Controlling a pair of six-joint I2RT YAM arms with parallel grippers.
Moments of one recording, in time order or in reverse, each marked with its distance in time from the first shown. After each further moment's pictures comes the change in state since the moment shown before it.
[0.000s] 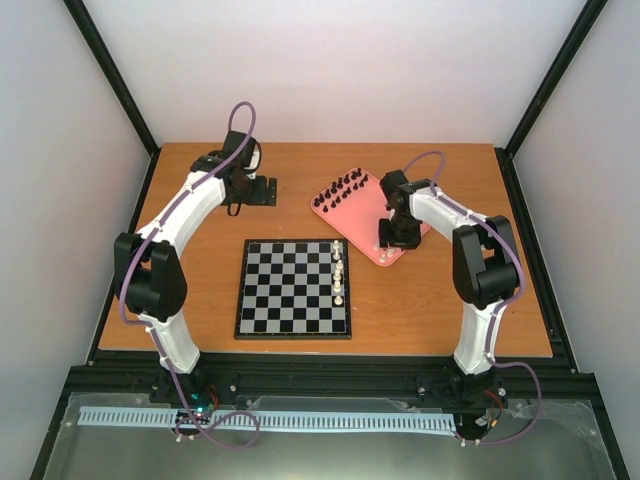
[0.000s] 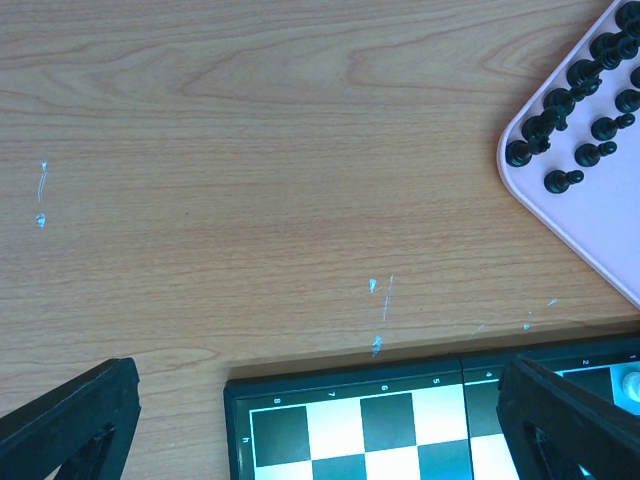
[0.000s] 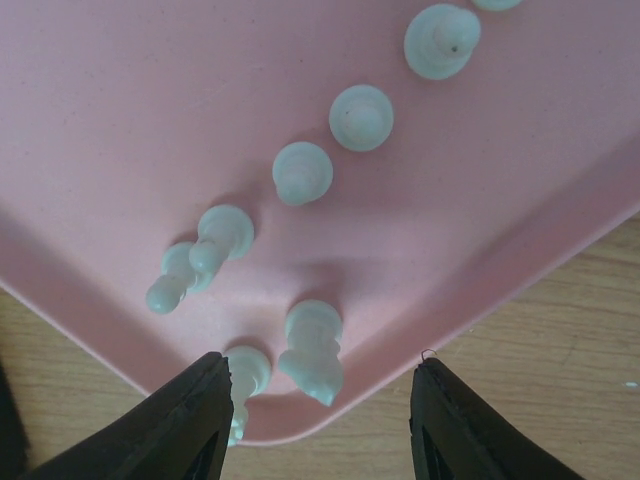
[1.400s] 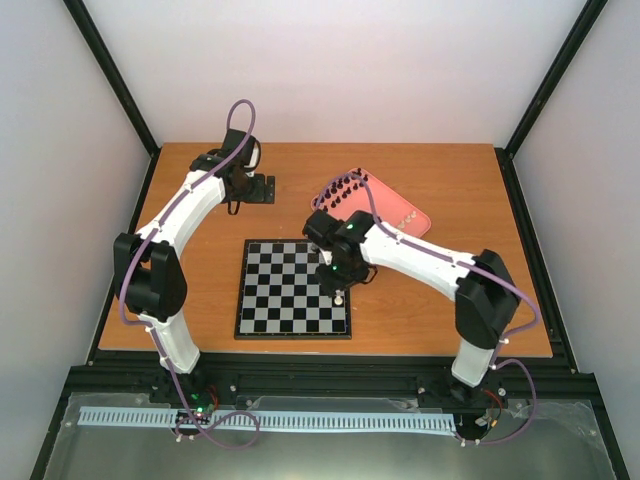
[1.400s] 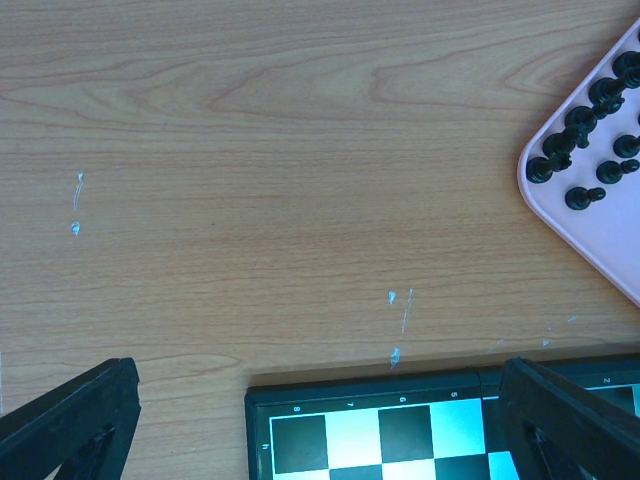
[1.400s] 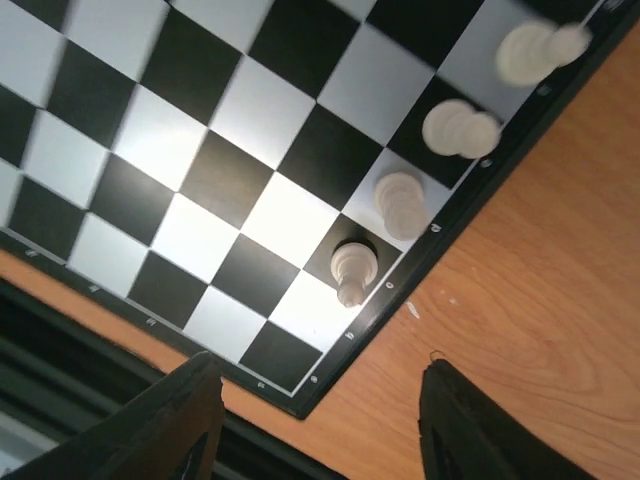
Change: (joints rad) left arm 0.000 0.000 0.011 -0.002 -0.047 0.000; right arm 0.562 -0.156 -0.007 -0.150 -0.053 0.008
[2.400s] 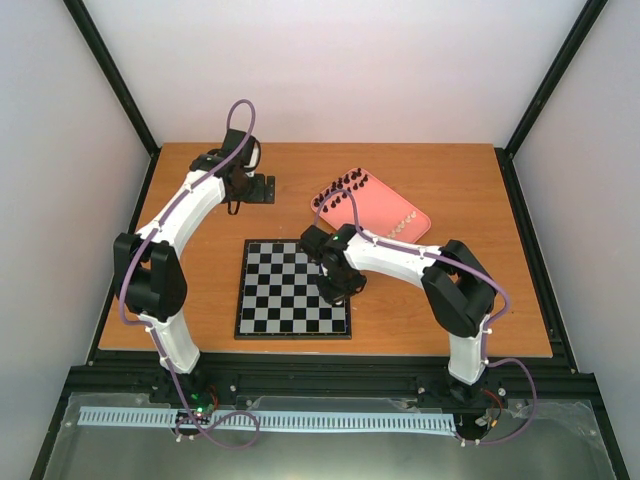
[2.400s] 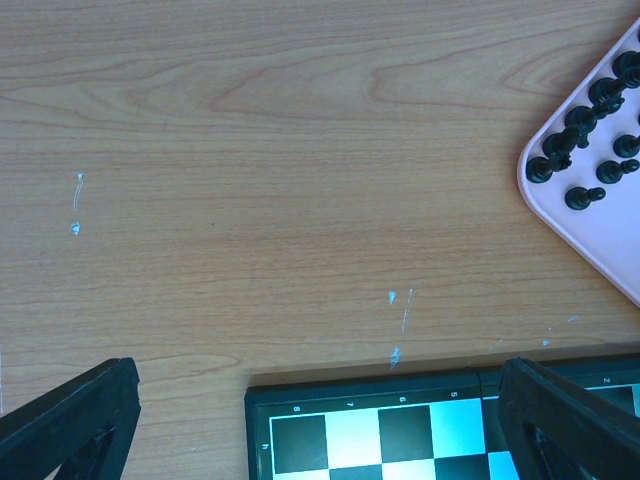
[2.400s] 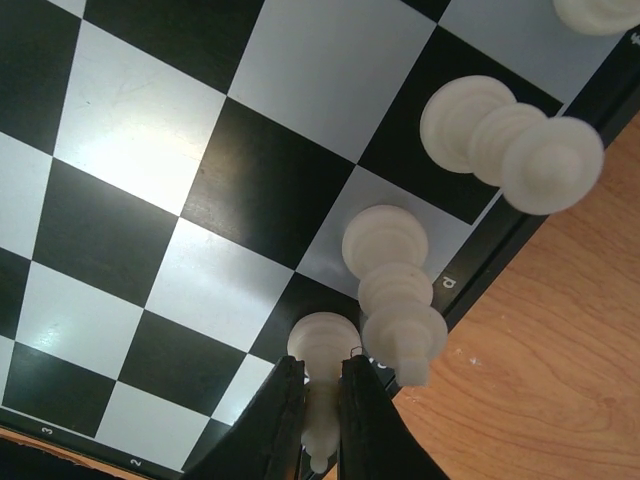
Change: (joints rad) left arm 0.000 0.000 0.000 0.000 0.000 0.000; right arm 0.000 0.106 -0.058 0.089 0.035 0.067
